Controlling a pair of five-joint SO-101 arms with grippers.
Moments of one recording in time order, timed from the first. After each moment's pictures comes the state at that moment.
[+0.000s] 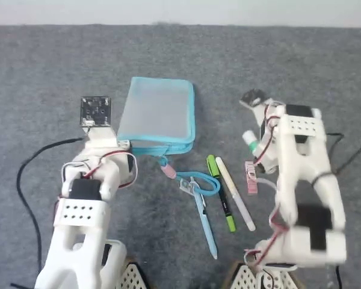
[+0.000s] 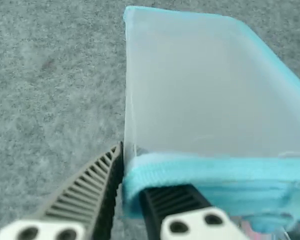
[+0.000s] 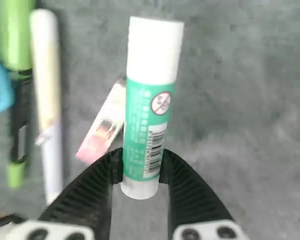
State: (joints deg) left arm -3.2 -49.9 68.6 41.2 8.5; right arm 1.8 0.0 20.4 77.4 37.7
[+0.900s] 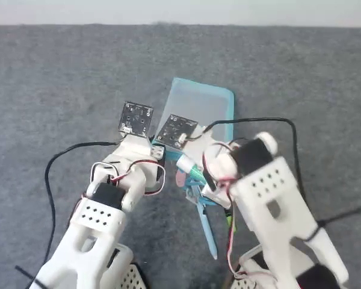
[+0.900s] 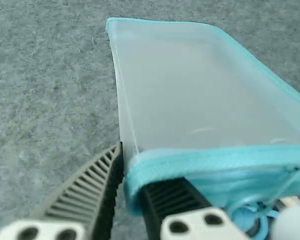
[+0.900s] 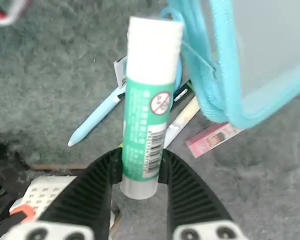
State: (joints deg) left arm 12.6 -49.8 71.6 32.9 9.0; right arm -33.8 -29.5 19.4 100.6 30.2
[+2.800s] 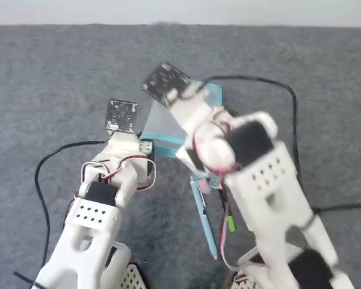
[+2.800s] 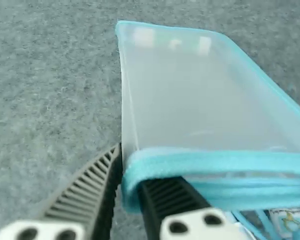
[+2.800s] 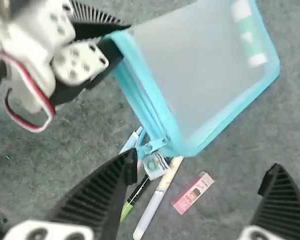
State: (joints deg) left arm 7.0 -49.8 71.5 32.4 9.1; right arm -37.7 -22.5 -2.9 96.0 16.2
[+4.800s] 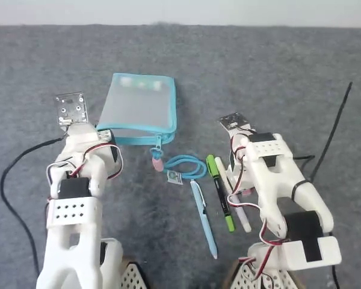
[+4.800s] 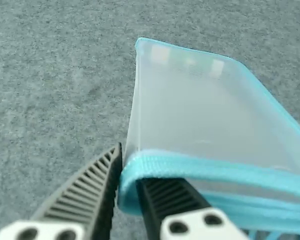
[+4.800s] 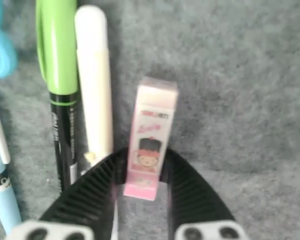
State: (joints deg) left arm -11.5 -49.8 67.4 35.1 9.1; right arm -11.5 -2.6 41.5 62.6 14.0
